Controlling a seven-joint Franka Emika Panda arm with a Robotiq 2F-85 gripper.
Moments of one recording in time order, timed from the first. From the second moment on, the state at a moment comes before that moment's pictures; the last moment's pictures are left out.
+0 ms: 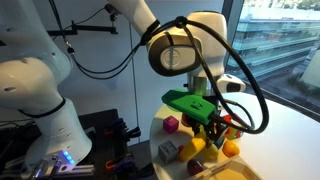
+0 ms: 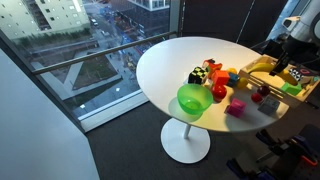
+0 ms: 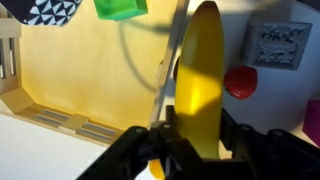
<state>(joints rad) -0.25 -0.06 -0.25 -2.53 -0.23 2.57 -0.54</state>
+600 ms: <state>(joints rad) -0.33 -0.05 -0.32 -2.52 -0.37 2.55 -0.38</state>
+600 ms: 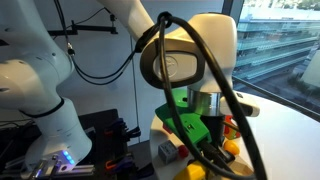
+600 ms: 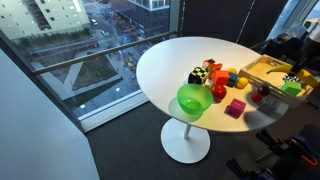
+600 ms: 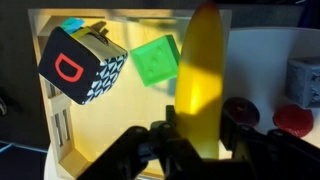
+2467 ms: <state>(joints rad) -0.32 0.05 -0.33 -2.48 -0.37 2.51 -0.22</state>
